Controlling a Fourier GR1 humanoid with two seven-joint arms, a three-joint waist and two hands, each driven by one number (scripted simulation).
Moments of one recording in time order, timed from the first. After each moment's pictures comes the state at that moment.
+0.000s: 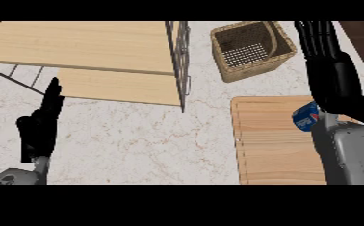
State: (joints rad) left arm -0.07 0.50 -0.23 -1.41 0.26 0.45 -0.05; right arm -0.38 -0.23 -0.04 -1.60 -0.10 0.01 -0.17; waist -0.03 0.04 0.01
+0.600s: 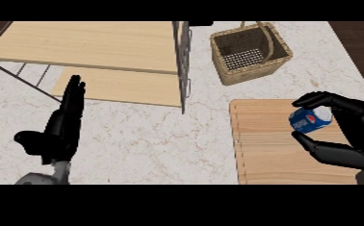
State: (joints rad) left arm -0.05 0.38 -0.26 -1.56 0.32 0.42 -0.09; right arm -0.04 -0.41 -0.05 -1.76 -0.16 0.32 -0.20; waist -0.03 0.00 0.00
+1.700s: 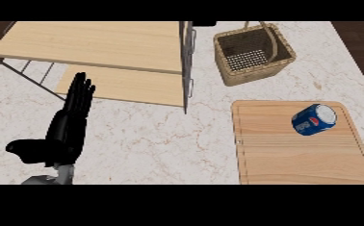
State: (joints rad) left arm -0.04 0.35 -0.27 -1.66 0.31 0.41 -0.07; right arm 0.00 -0.92 -0.29 -2.15 -0.03 0.50 0.68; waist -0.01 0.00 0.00
